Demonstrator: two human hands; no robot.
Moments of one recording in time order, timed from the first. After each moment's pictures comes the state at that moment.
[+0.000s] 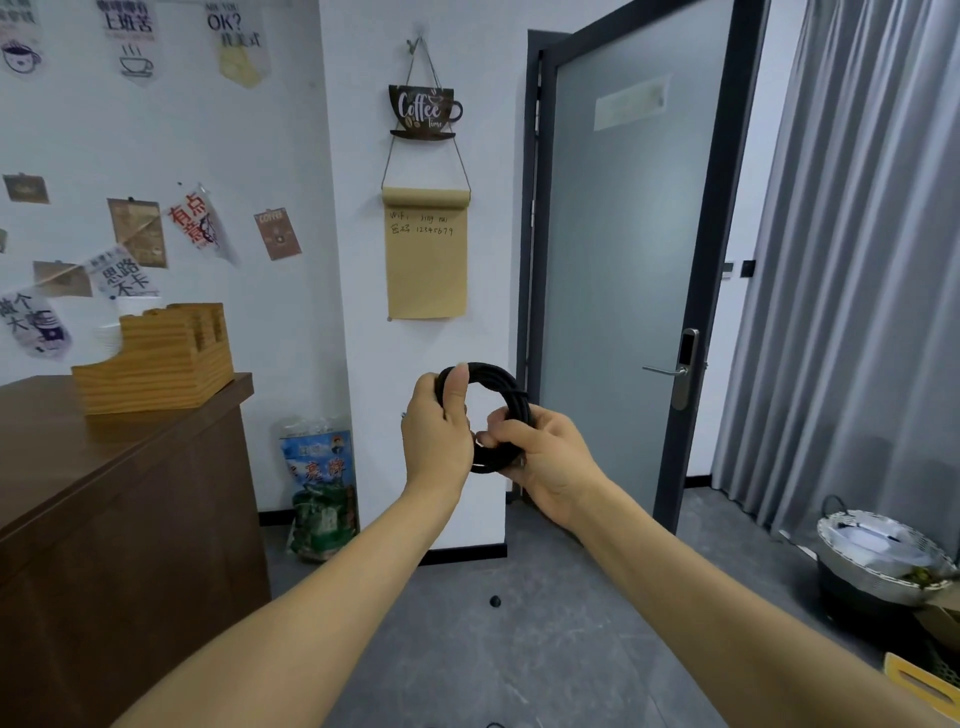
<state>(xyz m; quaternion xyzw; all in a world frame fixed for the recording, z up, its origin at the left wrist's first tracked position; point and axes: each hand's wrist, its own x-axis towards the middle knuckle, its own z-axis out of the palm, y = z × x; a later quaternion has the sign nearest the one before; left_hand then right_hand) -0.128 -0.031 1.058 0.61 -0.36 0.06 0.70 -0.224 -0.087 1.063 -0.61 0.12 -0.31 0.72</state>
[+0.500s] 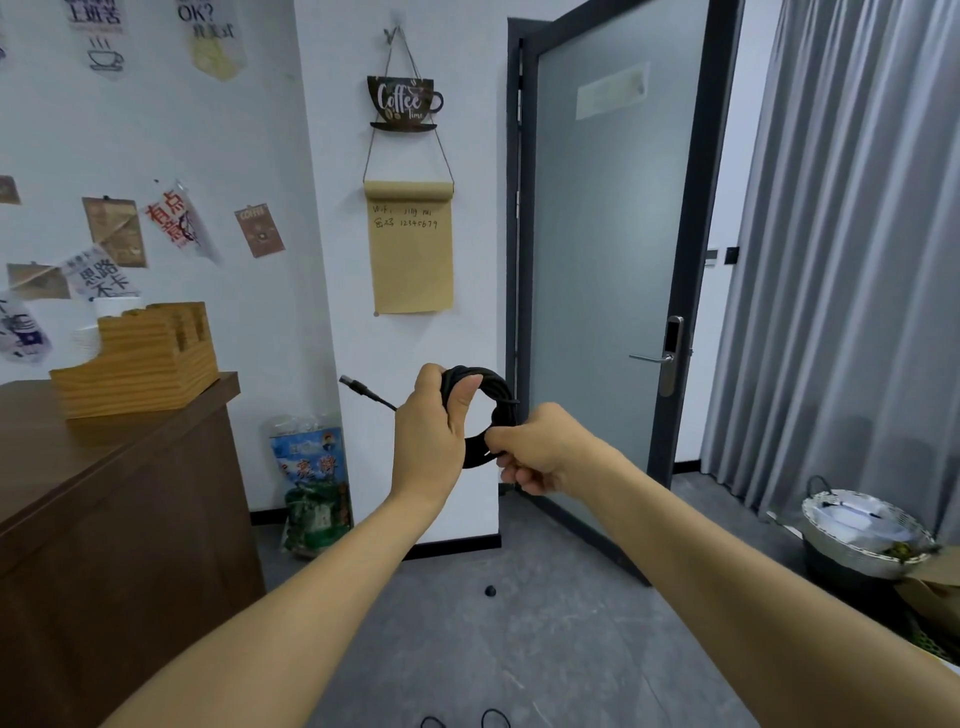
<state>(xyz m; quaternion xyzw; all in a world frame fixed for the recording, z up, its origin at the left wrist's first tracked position) -0.137 -0.026 1.052 0.63 -0.46 0.20 0.59 -0.241 -0.092 1.083 -0.76 0.38 -0.18 0.50</state>
